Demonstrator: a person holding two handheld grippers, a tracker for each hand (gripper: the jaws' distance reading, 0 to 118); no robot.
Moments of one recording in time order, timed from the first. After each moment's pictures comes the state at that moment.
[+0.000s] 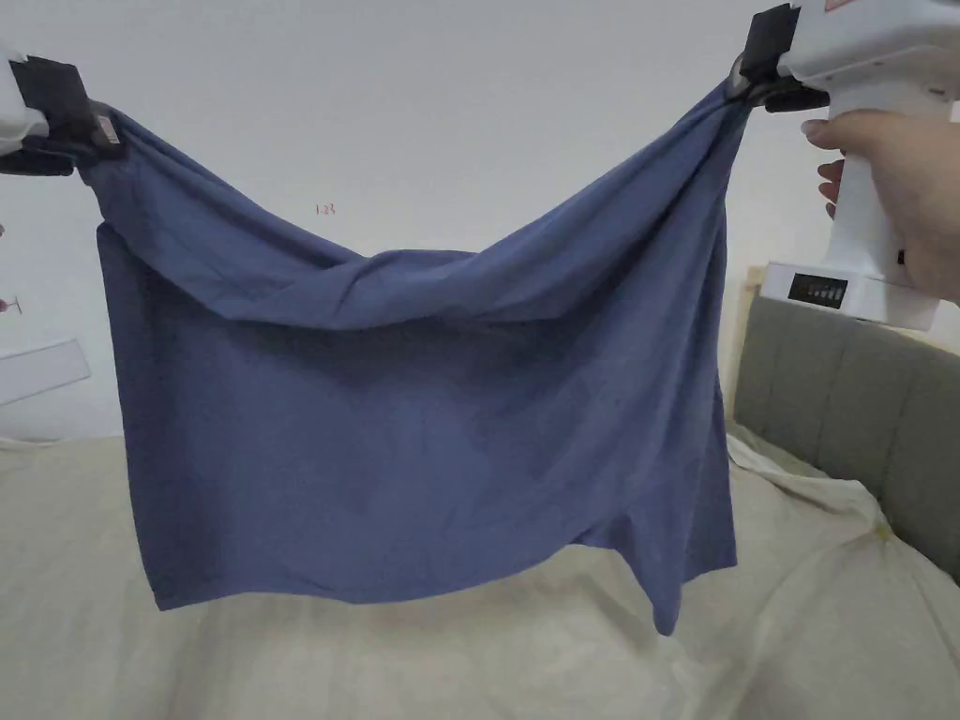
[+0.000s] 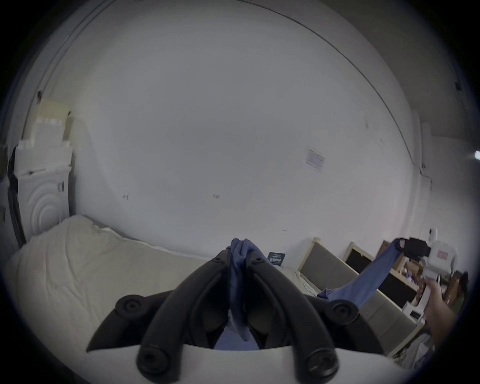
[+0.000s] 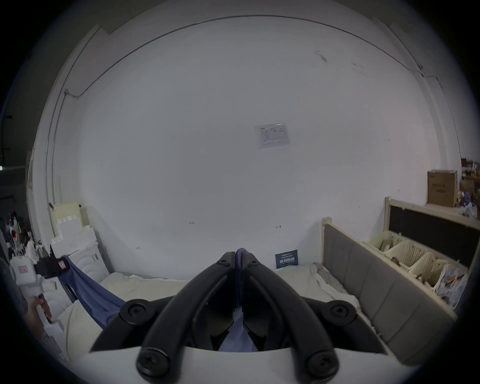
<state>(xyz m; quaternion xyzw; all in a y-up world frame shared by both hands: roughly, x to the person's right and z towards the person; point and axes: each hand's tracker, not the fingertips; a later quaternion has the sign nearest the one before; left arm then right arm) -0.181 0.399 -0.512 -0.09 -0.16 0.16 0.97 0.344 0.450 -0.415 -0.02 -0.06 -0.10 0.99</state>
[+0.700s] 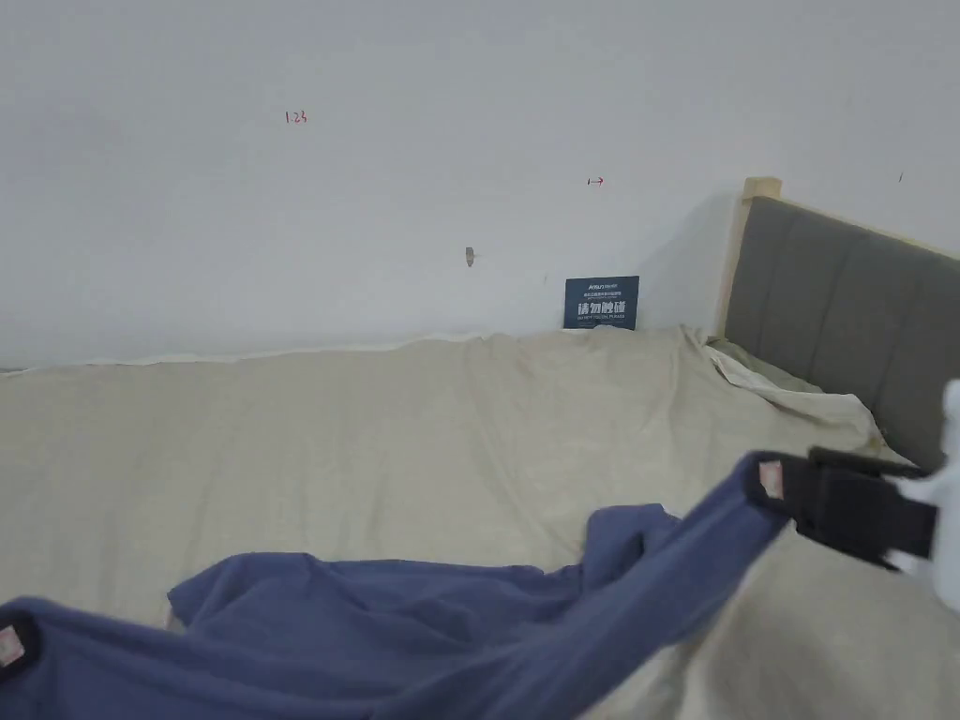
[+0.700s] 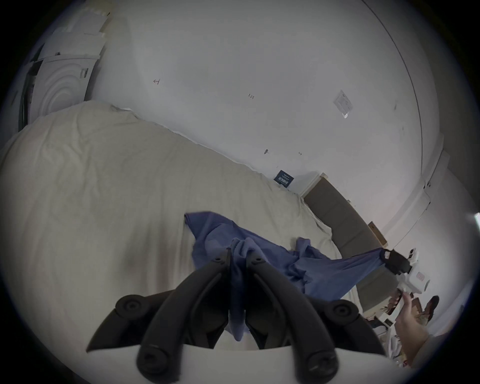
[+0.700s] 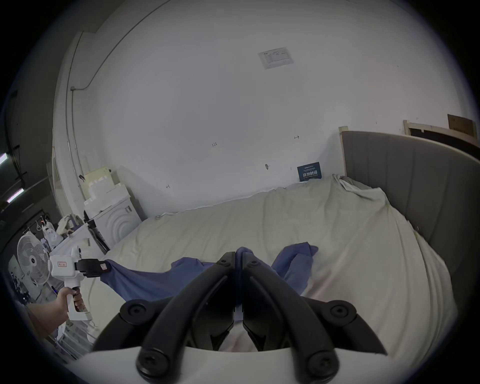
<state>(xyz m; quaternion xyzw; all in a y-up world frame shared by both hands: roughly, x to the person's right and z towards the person) -0.260 0.111 -0.353 -0.29 -0.19 0.24 0.91 0.332 0.162 -0.238 -0.15 0.05 -0.17 0.97</state>
